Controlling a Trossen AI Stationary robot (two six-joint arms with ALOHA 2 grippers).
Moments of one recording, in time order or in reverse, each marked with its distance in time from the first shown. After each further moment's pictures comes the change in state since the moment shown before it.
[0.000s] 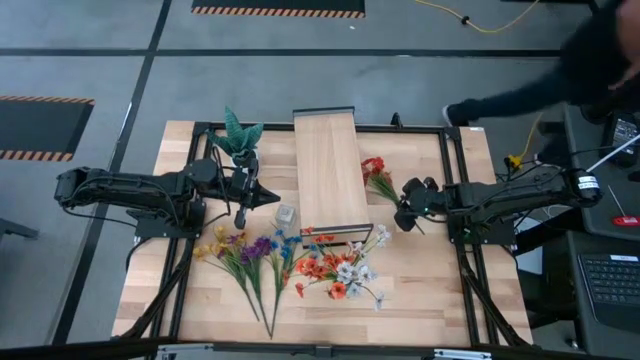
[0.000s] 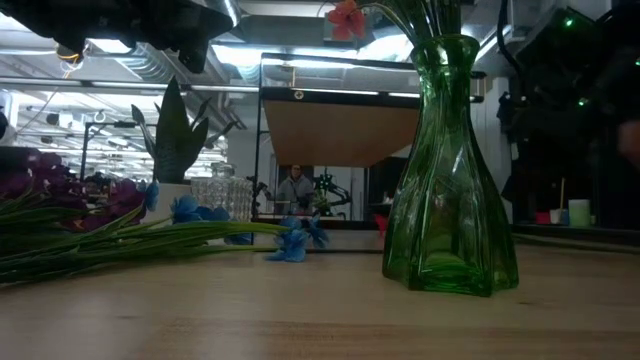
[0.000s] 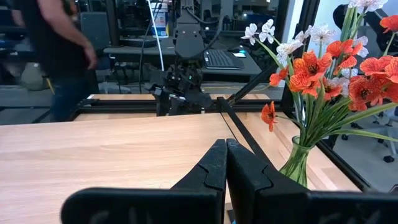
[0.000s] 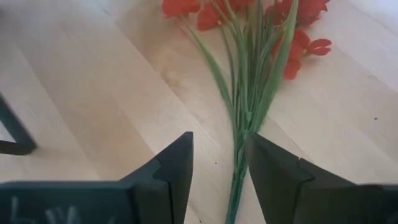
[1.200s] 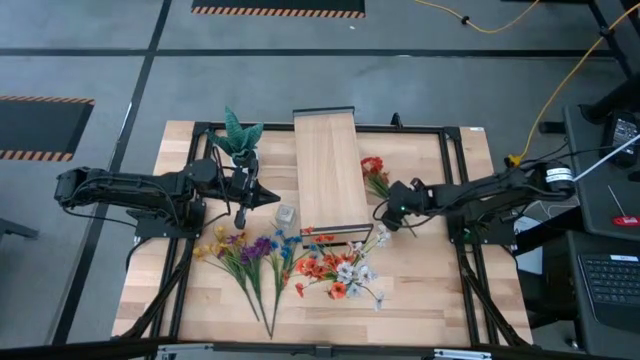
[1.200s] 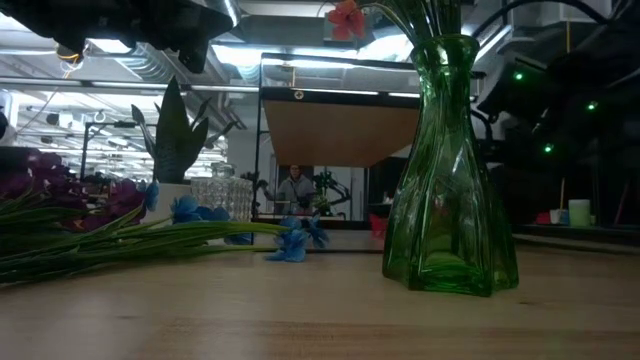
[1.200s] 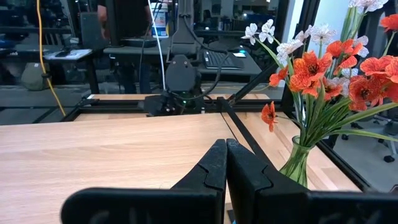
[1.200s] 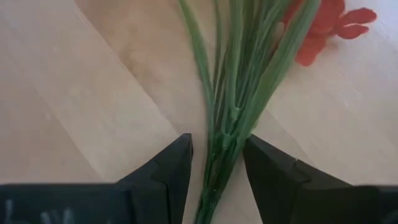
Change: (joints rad) left arm 0.000 0.000 0.000 0.000 0.000 0.001; right arm -0.091 0.410 0.002 0.270 -0.009 -0.105
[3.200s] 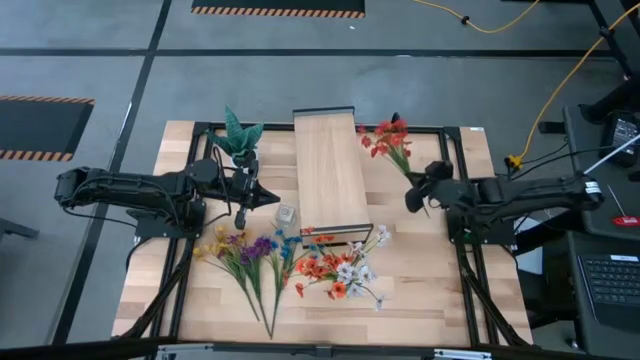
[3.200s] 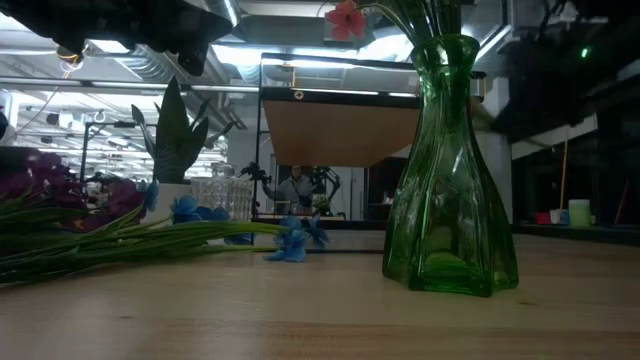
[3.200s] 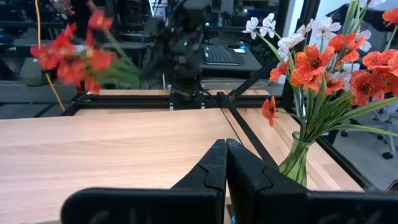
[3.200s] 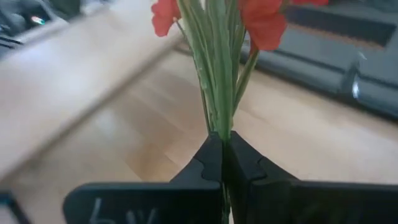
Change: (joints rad) left arm 0.000 0.000 0.000 -0.018 0.000 -0.001; right arm 0.152 -0.693 0.086 -0.323 0.365 0.122
